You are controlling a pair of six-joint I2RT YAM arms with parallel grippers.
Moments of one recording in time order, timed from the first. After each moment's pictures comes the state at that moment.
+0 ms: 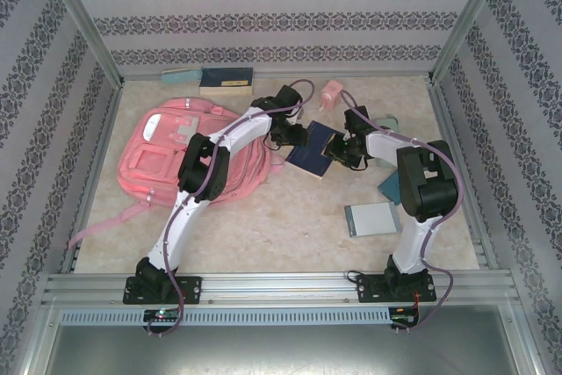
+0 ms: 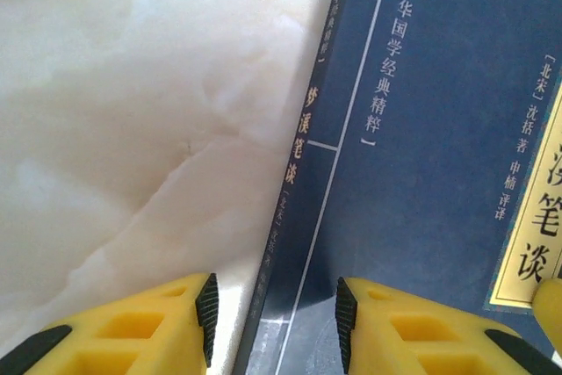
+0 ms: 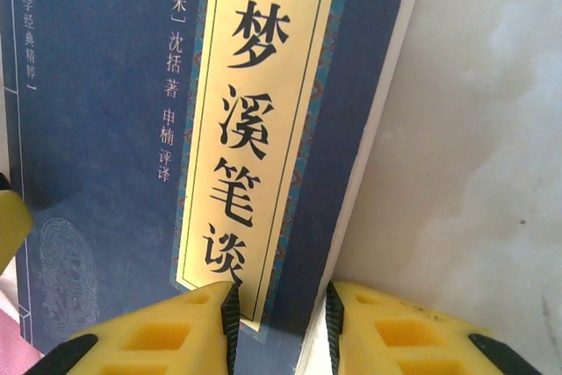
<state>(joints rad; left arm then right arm) -0.54 2.51 2.19 -0.83 0.27 -0.40 0.20 1.89 1.12 -0.37 -0.27 0.66</state>
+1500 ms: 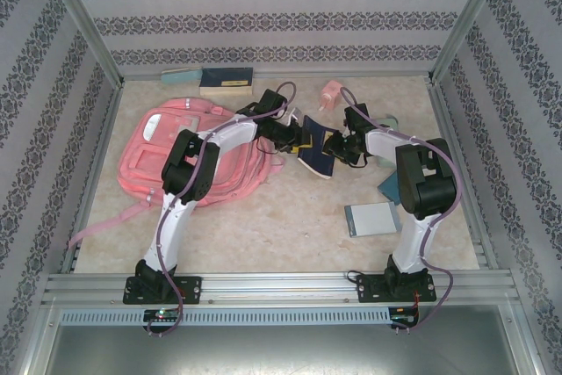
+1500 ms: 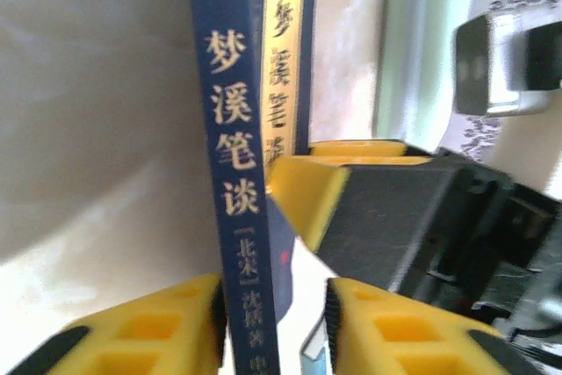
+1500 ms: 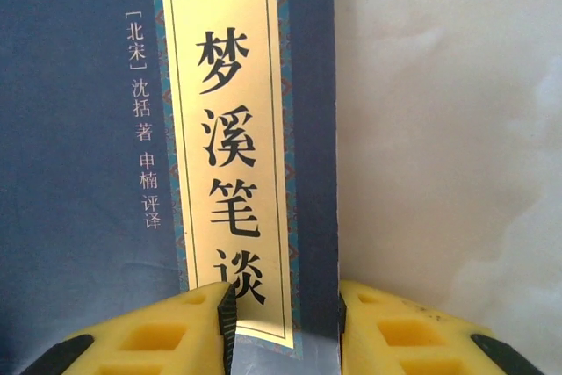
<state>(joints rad) -0.49 2.35 1.83 -0.43 0.77 -0.72 0.20 1.91 1.15 -0.34 -0.30 0.66</state>
